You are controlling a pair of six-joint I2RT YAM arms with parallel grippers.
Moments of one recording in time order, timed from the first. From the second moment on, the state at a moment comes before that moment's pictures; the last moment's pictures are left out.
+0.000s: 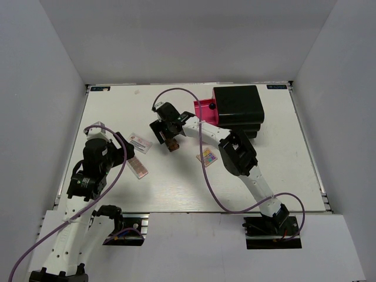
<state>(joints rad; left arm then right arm) -0.17 0.62 0.74 -0.63 -0.12 -0.51 0.87 2.39 2.04 -0.53 0.07 0.12</state>
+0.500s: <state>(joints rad) -0.17 0.61 0.74 -0.63 -0.12 -0.51 0.87 2.43 2.04 -0.52 0.09 0.12</state>
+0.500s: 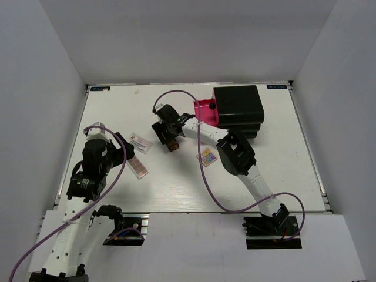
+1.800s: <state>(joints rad) -0.17 0.58 0.73 -0.63 -0.12 -0.51 0.79 1.97 1.80 -0.40 0.52 -0.14</state>
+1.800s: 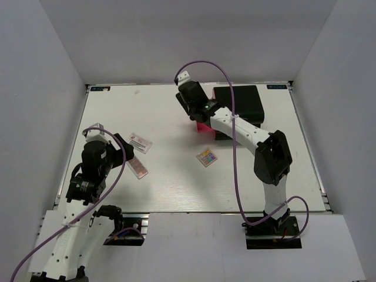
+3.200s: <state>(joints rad) -0.17 0.58 0.73 -0.63 -0.12 -0.51 0.78 2.12 1.77 -0.30 0.67 -0.25</state>
